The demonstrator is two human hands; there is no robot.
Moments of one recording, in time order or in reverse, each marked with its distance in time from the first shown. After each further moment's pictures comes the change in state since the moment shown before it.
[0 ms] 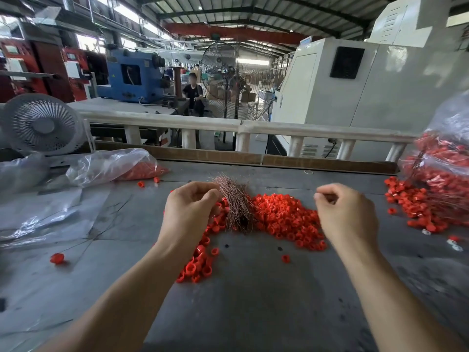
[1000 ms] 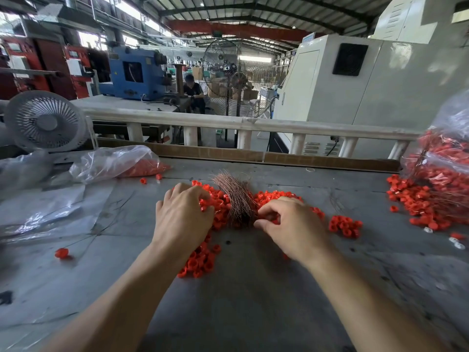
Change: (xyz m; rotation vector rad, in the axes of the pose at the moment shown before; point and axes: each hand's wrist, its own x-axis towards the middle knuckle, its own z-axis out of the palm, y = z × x) left_hand 0.001 -0.007 -0.012 0.930 0.026 0.194; right_hand -0.038 -0.028 0.036 0.034 -0.418 -0.424
